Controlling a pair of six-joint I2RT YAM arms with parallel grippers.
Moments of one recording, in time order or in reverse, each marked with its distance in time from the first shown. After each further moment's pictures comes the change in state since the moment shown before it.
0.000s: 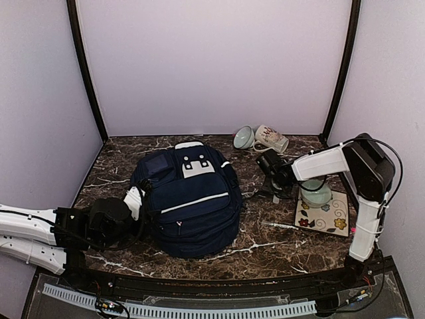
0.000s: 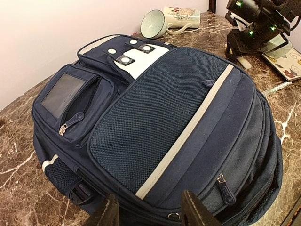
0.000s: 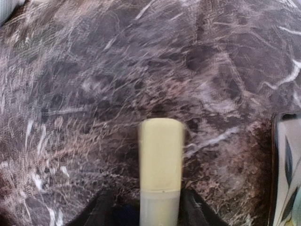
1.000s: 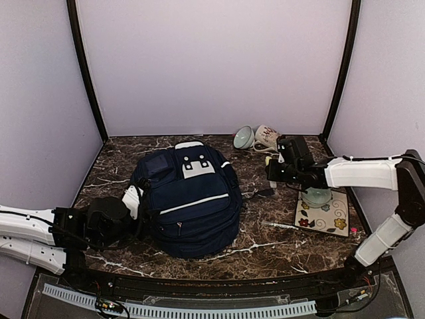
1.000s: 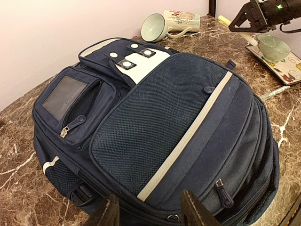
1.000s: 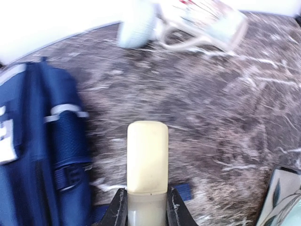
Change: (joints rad) left arm 0.000 -0.015 0.000 0.002 0.000 0.000; right arm 0.011 -0.373 -0.197 0.259 -0.216 -0.372
